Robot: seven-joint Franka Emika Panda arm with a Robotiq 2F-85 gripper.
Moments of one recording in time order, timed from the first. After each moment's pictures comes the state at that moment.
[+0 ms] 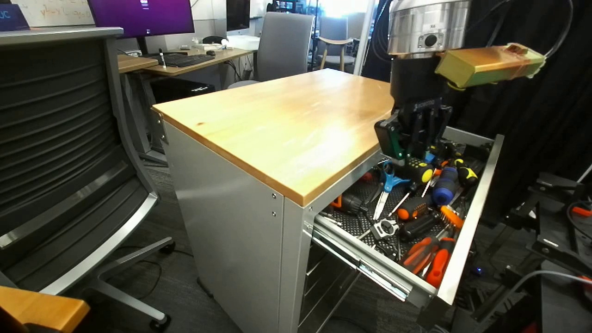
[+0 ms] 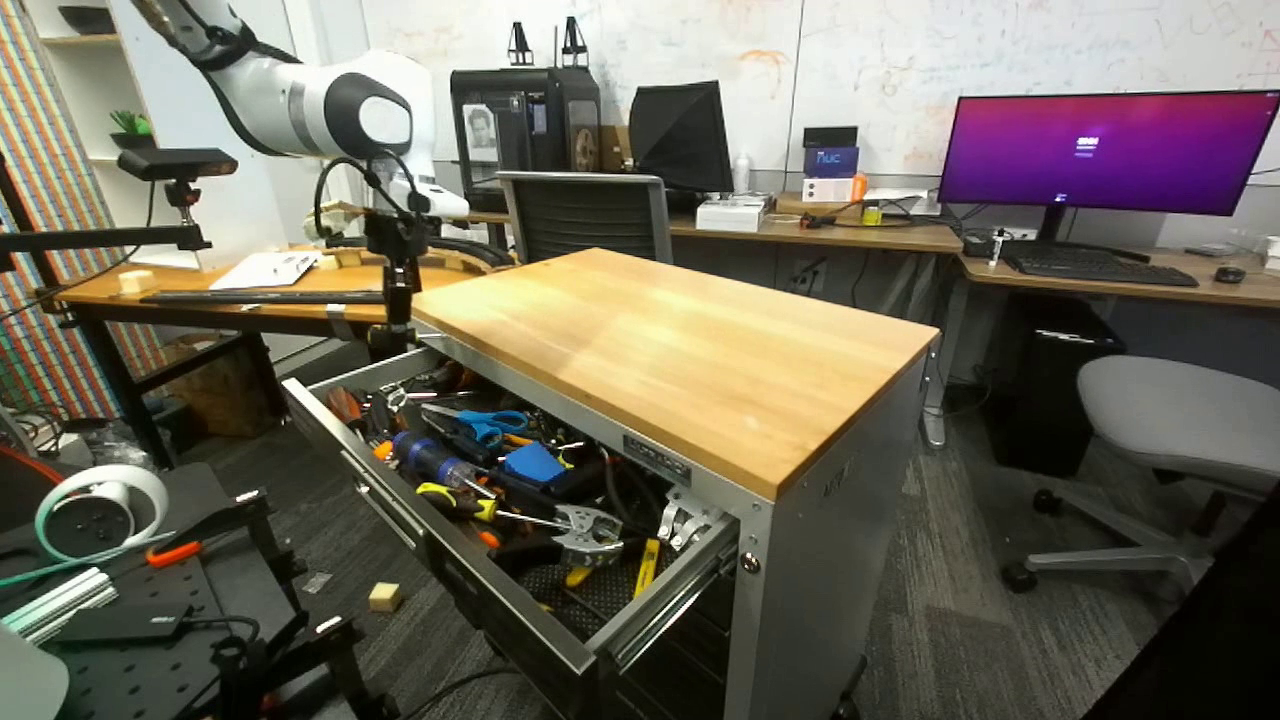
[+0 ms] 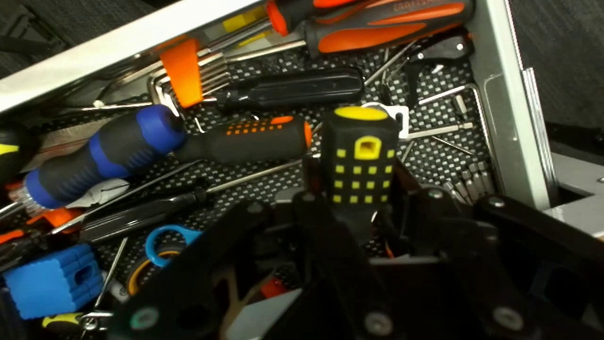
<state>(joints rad) 0.31 0.22 0.16 -2.26 0.02 2.30 0.78</state>
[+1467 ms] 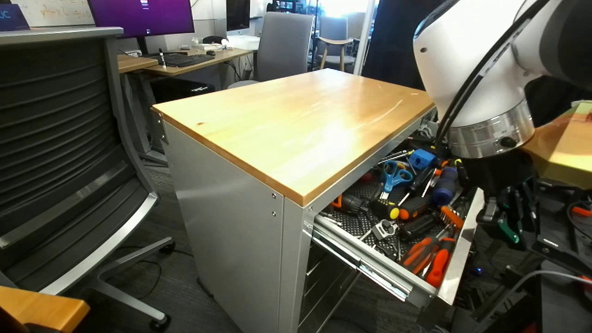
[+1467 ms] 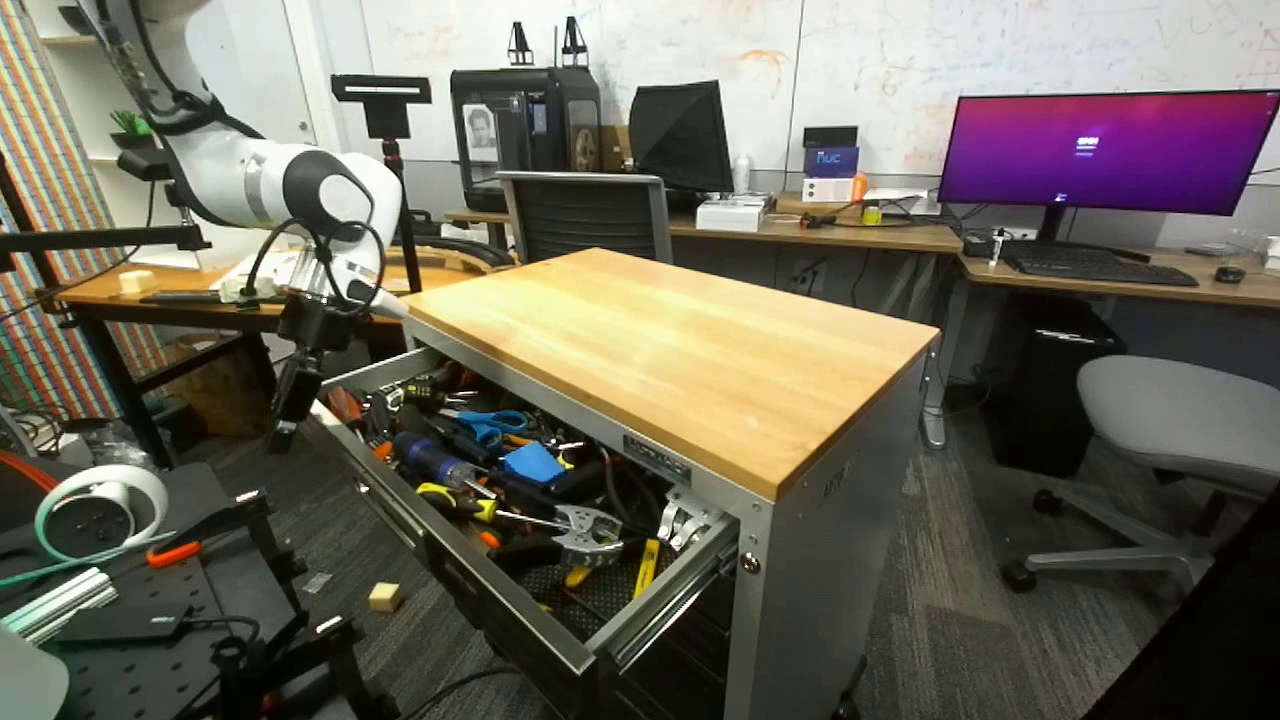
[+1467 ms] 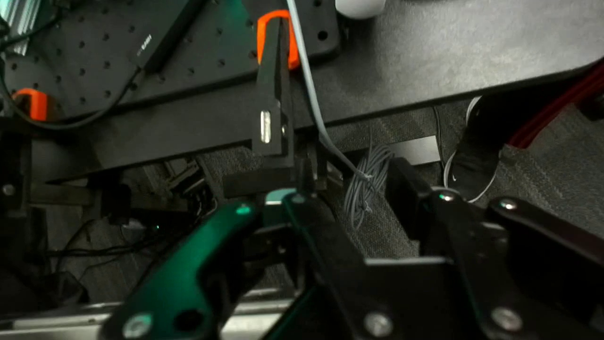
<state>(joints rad) 0.33 0.29 0.21 -2.42 0.02 2.07 0.68</state>
